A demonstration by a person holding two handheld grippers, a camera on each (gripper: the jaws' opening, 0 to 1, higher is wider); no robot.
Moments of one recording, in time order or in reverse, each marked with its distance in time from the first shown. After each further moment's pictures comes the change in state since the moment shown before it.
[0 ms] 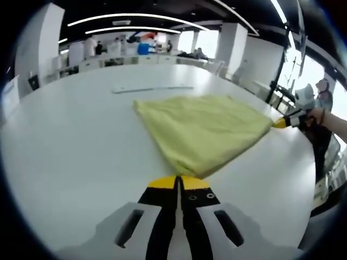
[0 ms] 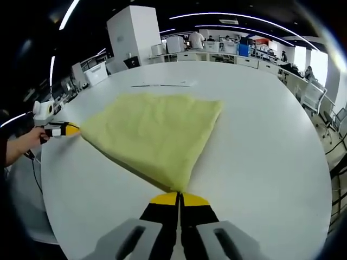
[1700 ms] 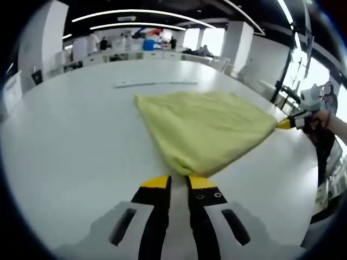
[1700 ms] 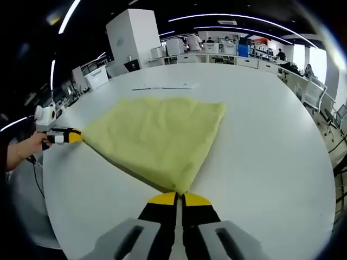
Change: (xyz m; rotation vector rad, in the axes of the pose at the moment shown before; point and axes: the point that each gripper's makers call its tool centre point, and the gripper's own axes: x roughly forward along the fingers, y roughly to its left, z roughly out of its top) left arm 0.009 -0.005 -0.005 -0.038 0.016 0.016; right arm 0.006 0.007 0.004 0.023 -0.019 0.017
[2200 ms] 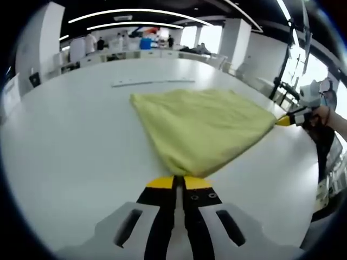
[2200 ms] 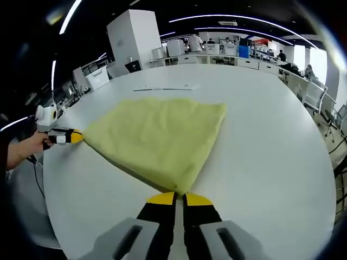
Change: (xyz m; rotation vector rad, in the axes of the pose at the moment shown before) left arm 0.005 -0.001 -0.002 0.025 0.022 0.012; right arm 0.000 0.001 0.001 -0.007 -0.009 0.007
